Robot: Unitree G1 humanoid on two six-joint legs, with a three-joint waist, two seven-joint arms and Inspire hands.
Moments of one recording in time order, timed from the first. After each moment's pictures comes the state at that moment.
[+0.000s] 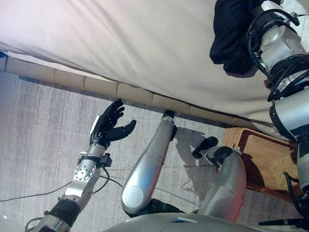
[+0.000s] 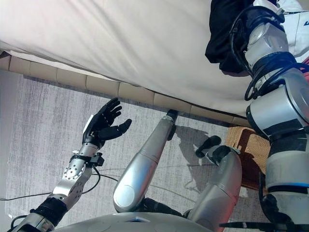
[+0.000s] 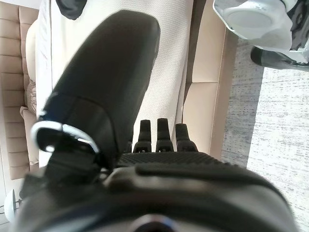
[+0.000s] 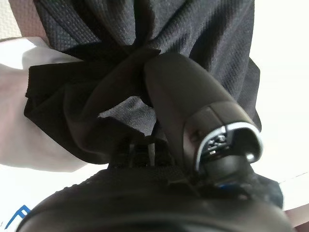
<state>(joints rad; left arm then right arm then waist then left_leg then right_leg) 0.00 0.53 -0.38 0.30 -0.59 -0.48 0.08 -1.54 -0.69 0.81 1.29 -0.12 0.26 0.05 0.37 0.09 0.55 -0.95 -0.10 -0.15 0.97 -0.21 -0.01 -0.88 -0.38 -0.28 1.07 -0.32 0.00</state>
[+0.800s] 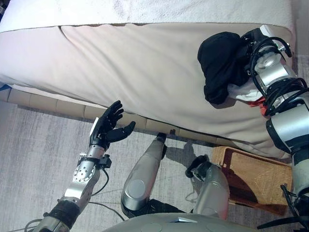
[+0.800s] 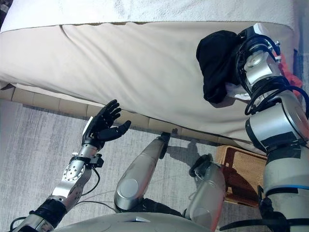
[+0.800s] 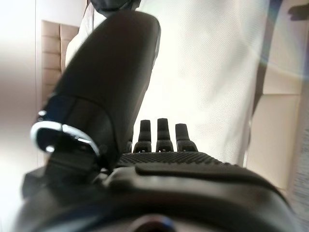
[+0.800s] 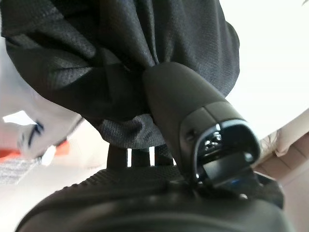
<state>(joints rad) -0.01 0.52 -0.38 0.31 -0.59 -0.43 0.08 -1.34 -0.70 0.67 1.27 0.08 0.11 -0.08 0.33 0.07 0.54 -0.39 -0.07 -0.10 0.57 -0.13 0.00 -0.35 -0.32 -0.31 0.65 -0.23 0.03</state>
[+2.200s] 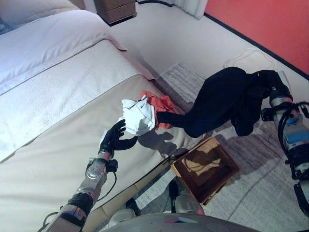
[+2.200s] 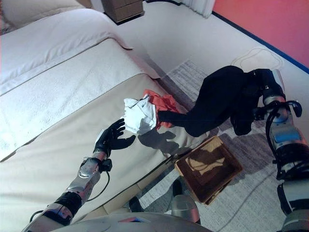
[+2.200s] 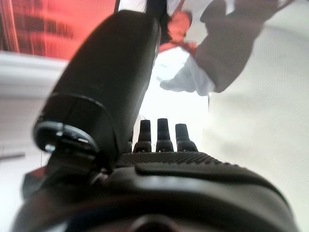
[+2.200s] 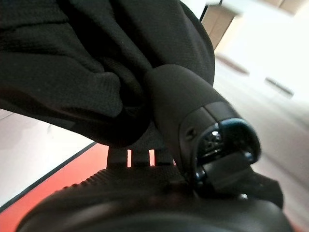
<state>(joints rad) -0.14 0.36 -0.34 0.70 -0.41 -0.33 0.06 -0.48 -0.89 0.16 0.61 0.26 -0.02 -0.16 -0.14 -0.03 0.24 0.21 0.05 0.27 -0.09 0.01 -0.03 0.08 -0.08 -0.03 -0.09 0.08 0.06</state>
